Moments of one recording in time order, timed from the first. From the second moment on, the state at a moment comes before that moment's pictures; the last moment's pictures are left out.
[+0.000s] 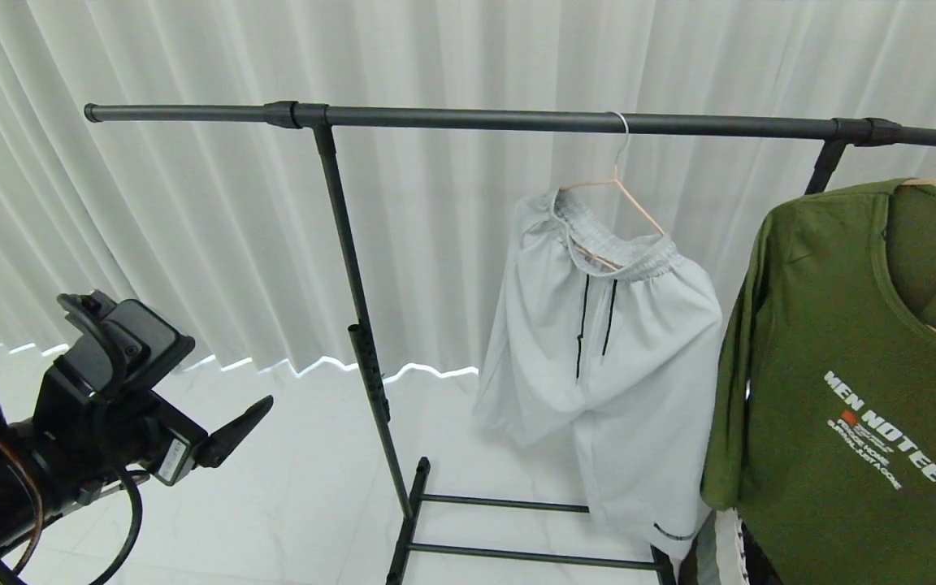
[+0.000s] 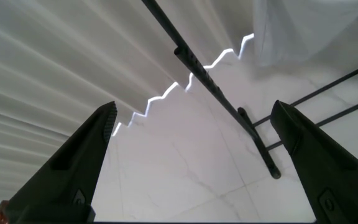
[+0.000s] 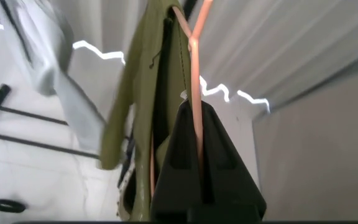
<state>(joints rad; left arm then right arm) -0.12 1.27 -0.41 -0.59 -0.08 0.65 -0.10 1.28 -1.26 0.24 0.16 -0.31</state>
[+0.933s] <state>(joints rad) -0.13 1.27 -0.41 -0.62 -0.08 0.65 -0.08 1.45 -1.31 0.19 0.19 -0.30</state>
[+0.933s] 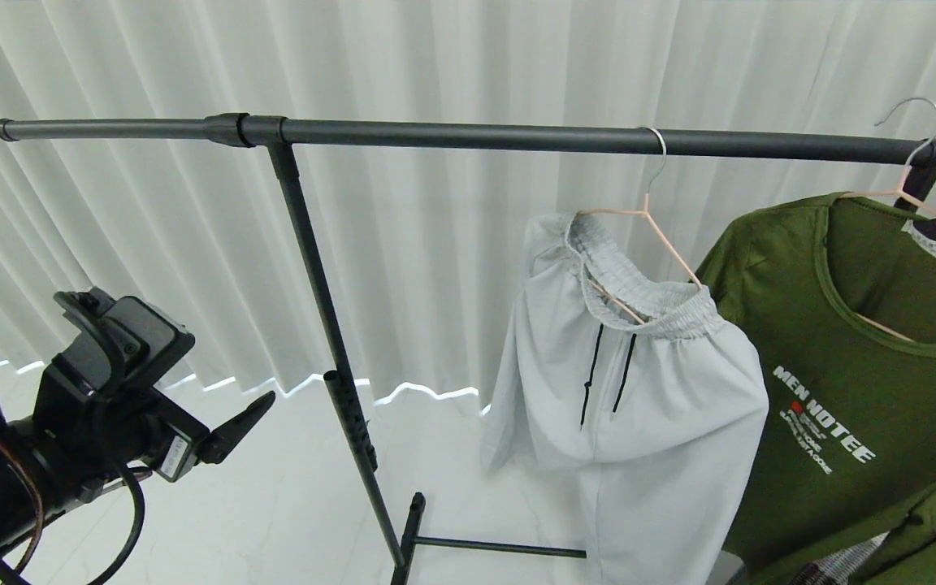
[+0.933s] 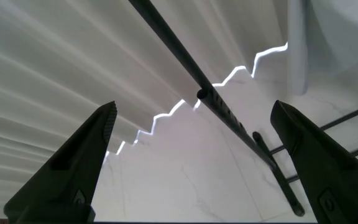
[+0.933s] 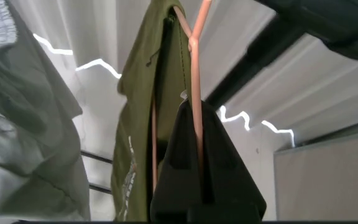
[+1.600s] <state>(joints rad) -0.13 1.25 -0.38 -0.62 -0.08 0.65 -0.08 1.51 -1.31 0.17 0.17 -0.30</state>
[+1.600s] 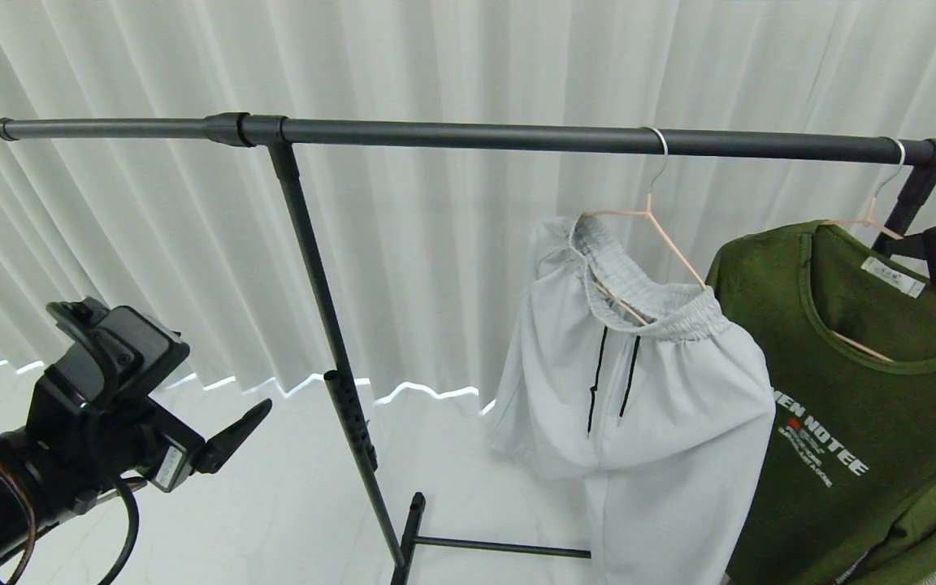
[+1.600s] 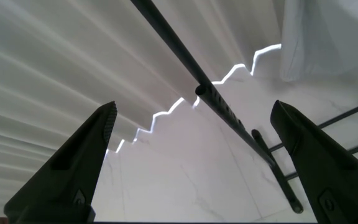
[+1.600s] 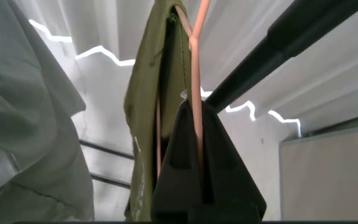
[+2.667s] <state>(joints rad) 0.08 0.95 -0.13 -0.62 0.04 0.57 -0.12 1.12 -0.89 -0.20 0.20 -0.18</state>
